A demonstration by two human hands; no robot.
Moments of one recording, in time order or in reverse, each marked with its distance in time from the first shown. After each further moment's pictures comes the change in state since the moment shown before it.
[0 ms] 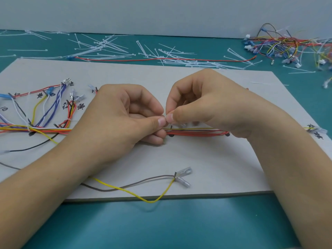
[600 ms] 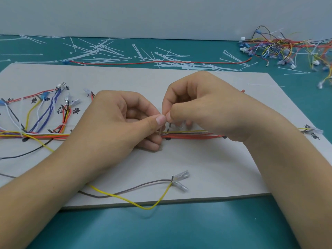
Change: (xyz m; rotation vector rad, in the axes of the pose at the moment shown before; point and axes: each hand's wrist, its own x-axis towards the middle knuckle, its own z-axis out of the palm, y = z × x) left_hand 0.000 -0.002 0.003 0.007 0.007 0.018; right_hand 0.000 -0.002 0.005 -0.044 0.053 0.005
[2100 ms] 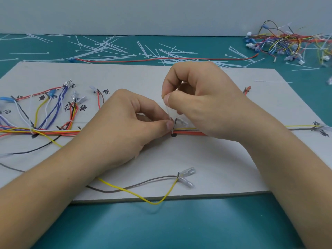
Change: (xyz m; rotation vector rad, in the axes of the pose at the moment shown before) left_hand 0.007 -0.003 -0.007 0.301 -0.094 0.049; right_hand 0.004 -0.005 0.014 -0.139 0.236 -0.194
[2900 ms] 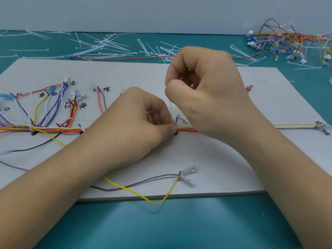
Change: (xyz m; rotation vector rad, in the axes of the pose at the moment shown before) left_hand 0.002 0.008 0.006 0.225 -0.028 0.033; right_hand -0.002 -0.005 0.010 -0.019 0.253 -0.103
